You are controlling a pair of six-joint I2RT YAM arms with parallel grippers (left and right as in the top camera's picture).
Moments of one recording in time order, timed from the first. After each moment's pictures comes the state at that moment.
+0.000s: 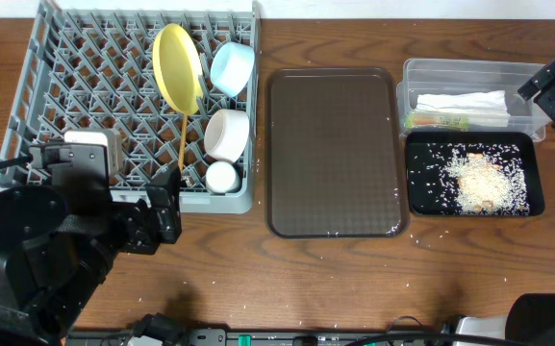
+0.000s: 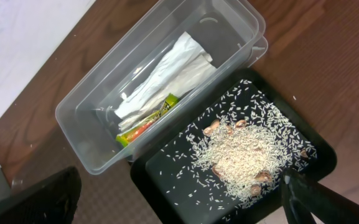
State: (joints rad) left arm -0.31 0.94 1.72 -1.32 -0.06 -0.22; right arm -0.37 1.59 1.70 -1.10 -0.08 0.49
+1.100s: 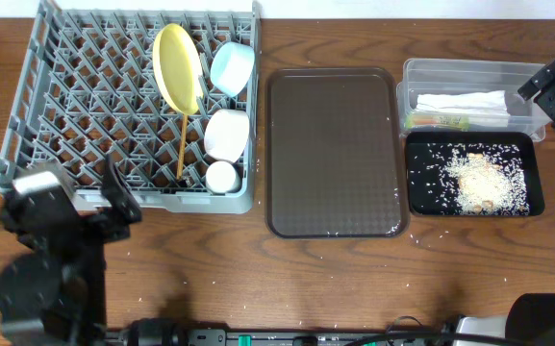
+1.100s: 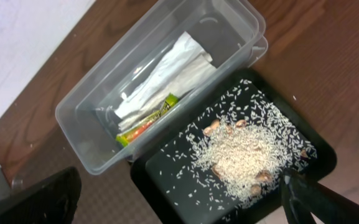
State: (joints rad) left arm 0.09 0.50 0.98 -0.63 -0.11 -0.08; right arm -0.37 1.59 1.70 -1.10 -0.08 0.49
